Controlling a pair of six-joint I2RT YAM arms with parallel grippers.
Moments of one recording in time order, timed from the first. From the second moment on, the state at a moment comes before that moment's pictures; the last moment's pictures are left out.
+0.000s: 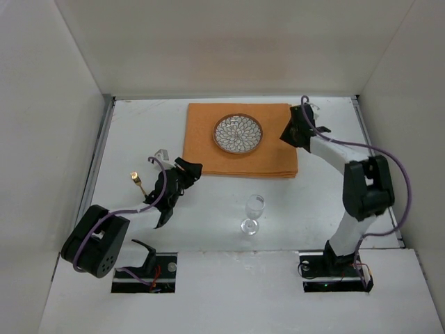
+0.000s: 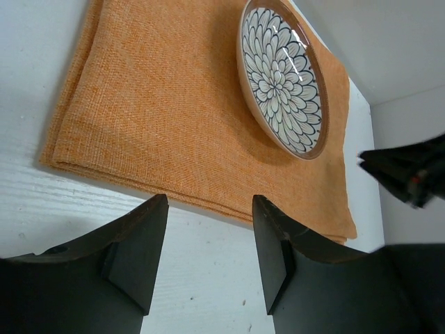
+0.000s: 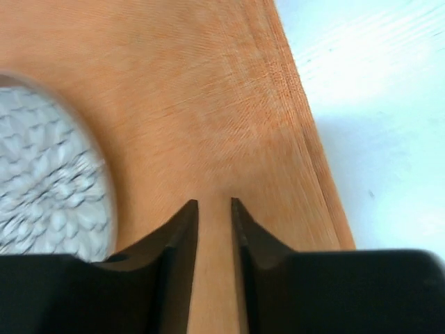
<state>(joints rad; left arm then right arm) -0.46 1.30 0.27 0.74 -0.20 -0.92 0.25 1.84 1.29 -0.25 0.21 0.68</state>
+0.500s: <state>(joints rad) -0.46 1.31 0.27 0.74 -0.17 -0.95 0.85 1.04 1.27 -0.52 0.29 0.39</state>
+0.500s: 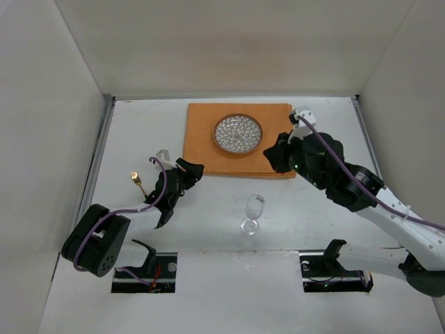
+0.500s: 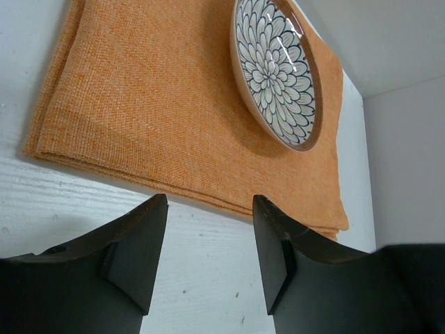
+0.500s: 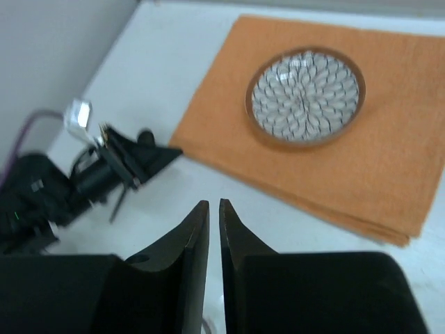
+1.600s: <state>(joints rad) -0.47 1.32 0.27 0.74 -0.17 -0.95 1.14 1.19 1.28 -0.97 0.31 0.32</state>
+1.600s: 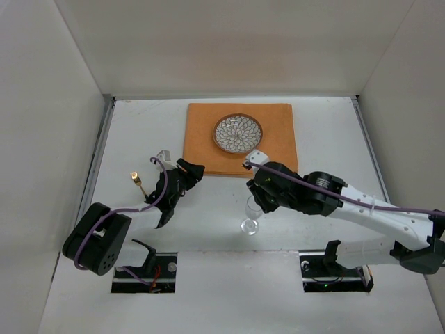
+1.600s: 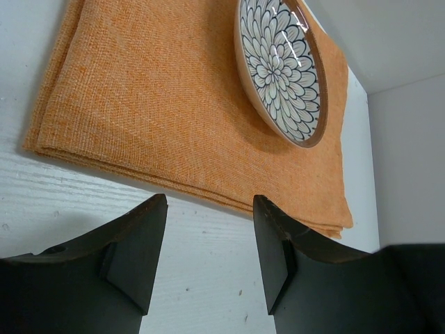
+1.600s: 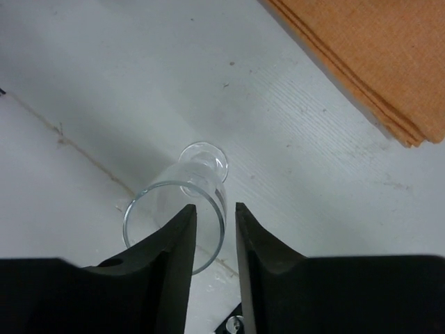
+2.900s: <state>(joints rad) -0.52 1.32 0.27 0.74 -0.20 -0.94 0.28 2.01 2.12 -0.67 0.36 0.18</state>
